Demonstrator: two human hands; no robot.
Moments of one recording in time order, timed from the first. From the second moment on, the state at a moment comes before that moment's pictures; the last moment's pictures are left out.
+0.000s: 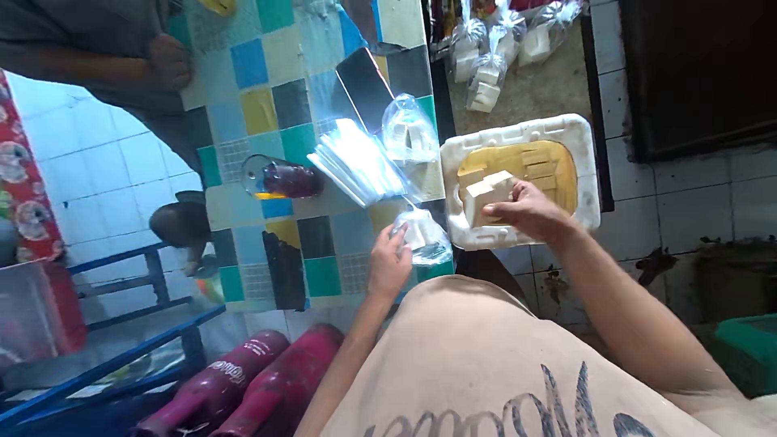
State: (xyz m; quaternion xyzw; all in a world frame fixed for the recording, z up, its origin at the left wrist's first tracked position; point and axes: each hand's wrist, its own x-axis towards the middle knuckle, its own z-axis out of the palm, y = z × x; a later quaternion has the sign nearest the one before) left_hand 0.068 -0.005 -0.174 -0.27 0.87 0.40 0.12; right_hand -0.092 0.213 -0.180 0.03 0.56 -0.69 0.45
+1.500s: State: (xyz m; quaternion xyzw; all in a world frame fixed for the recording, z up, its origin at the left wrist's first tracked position) left_hand 0.051 -0.040 -0.158 -0.16 0.78 0.56 0.24; right_hand -0.037 0.092 -0.200 -0.05 0.78 -0.37 0.50
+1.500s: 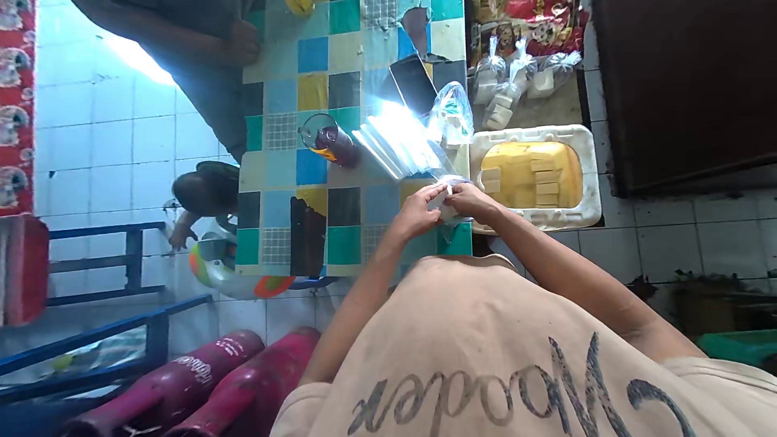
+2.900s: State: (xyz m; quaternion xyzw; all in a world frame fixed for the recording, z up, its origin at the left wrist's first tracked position) left_hand 0.160 0.023 -0.201 -0.40 0.78 0.49 -0.06; right_hand -0.153 0.256 -0.353 -0.42 0.61 0.06 0.66
